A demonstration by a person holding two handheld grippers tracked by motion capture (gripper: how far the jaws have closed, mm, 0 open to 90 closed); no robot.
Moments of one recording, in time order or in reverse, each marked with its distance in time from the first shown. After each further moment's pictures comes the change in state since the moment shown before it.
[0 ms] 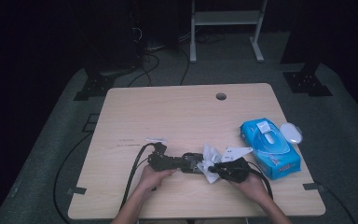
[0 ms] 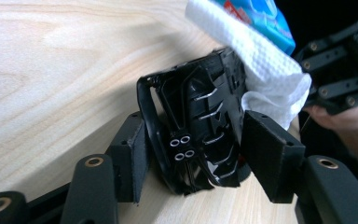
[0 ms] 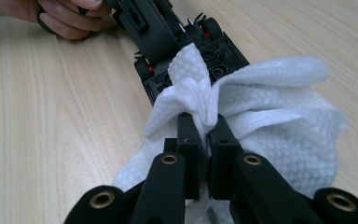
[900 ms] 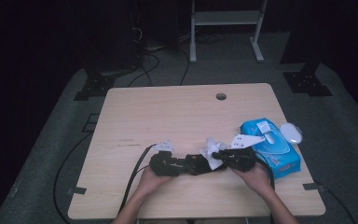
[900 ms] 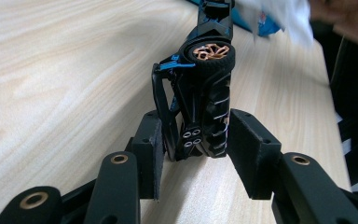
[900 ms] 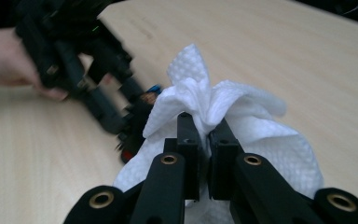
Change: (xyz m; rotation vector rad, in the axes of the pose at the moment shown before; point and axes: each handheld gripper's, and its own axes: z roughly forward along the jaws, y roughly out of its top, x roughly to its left) left arm -0.034 -0.003 0.000 0.032 0.109 0.359; right arm -0.019 0.027 -0.031 -0.141 -0.064 0.060
